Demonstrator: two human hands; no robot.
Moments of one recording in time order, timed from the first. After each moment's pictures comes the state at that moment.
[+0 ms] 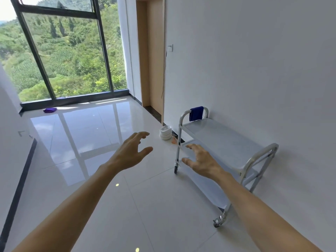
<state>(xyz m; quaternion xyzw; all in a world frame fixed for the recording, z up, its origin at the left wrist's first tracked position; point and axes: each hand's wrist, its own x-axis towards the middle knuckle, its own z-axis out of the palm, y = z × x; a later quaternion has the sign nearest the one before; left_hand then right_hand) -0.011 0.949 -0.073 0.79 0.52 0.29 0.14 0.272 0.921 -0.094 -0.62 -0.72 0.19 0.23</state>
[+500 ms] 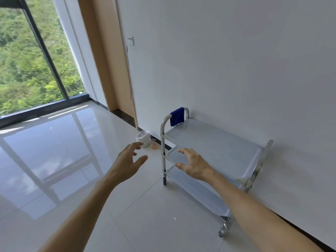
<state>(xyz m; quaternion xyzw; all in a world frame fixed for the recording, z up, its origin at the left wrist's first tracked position) 0.020 1.223 -0.091 0.82 0.46 0.26 0.22 0.282 1.153 -0.119 -0.69 -0.64 0.24 0.24</state>
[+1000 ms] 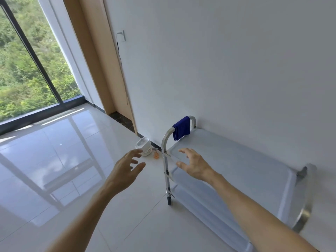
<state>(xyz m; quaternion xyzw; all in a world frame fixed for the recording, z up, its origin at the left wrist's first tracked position) 0.100 1.456 -0.113 0.81 0.46 0.26 0.26 0.372 1.409 -0.153 -0.69 -0.61 0.26 0.28</state>
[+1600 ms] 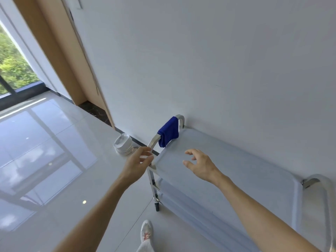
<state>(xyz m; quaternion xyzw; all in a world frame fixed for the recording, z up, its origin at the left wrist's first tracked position) 0.252 1.670 -0.183 0.72 0.45 0.23 0.47 0.493 1.561 -0.210 -0.75 -0.51 0.29 0.29</state>
